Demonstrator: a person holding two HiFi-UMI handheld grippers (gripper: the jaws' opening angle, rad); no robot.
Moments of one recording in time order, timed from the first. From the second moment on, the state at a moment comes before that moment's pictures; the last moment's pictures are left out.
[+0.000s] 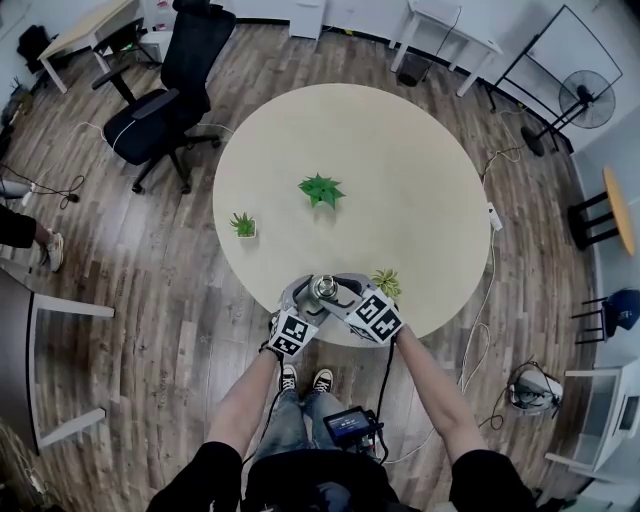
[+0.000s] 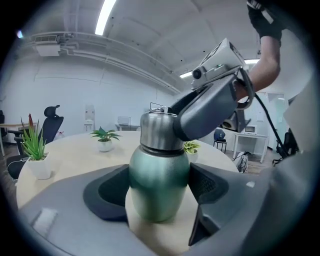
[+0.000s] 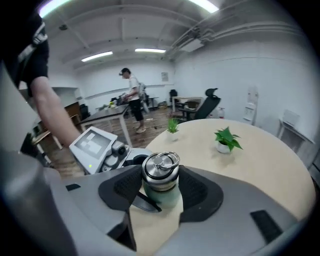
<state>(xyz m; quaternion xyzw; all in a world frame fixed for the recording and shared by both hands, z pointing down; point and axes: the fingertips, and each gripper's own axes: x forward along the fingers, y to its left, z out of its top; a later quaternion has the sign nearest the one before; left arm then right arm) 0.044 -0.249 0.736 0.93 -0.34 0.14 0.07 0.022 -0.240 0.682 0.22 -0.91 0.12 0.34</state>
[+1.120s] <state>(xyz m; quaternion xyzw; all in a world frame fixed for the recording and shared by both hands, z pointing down) 0.043 -0.249 0.739 0.93 -0.33 0.14 0.07 0.014 -0.239 0.684 0.08 -0.90 0.06 0.42</state>
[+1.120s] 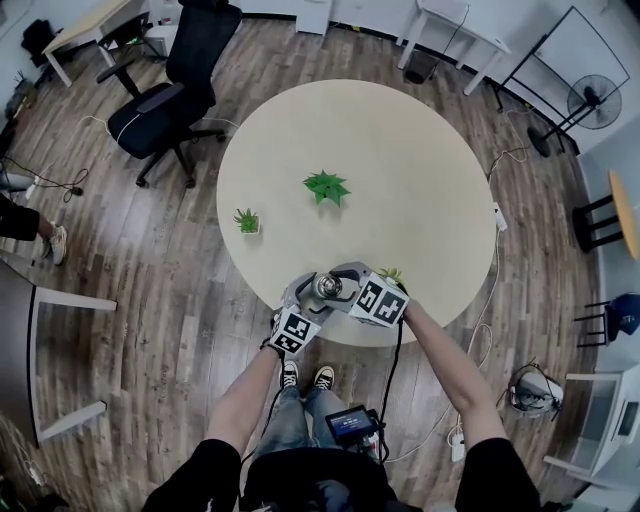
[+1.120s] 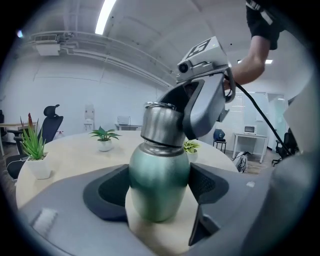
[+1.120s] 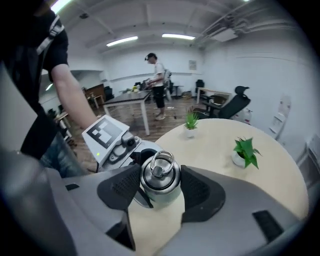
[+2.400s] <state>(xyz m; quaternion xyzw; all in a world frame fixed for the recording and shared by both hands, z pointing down) 0.039 -0.235 0.720 0.92 -0.37 0.12 0.07 0.133 -0.199 0.578 0.52 -0.84 0.18 0.06</state>
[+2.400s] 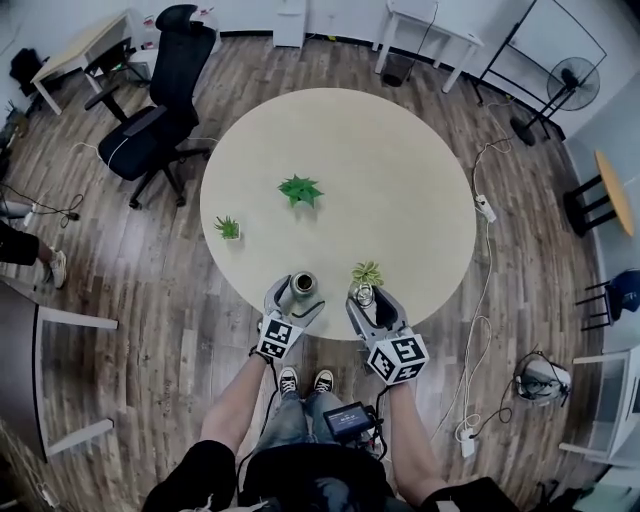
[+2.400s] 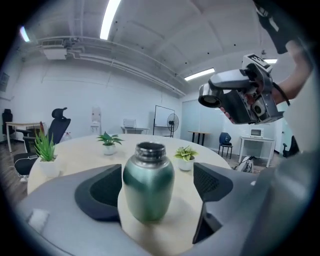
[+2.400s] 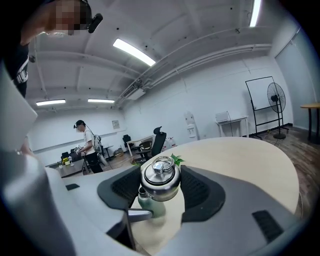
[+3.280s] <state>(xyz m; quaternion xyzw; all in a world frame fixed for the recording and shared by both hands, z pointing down) -0.017 -0.156 0.410 0.85 -0.52 -0.05 -0.09 0.153 -0.145 0.426 0.54 -0.84 0.05 -0.05</state>
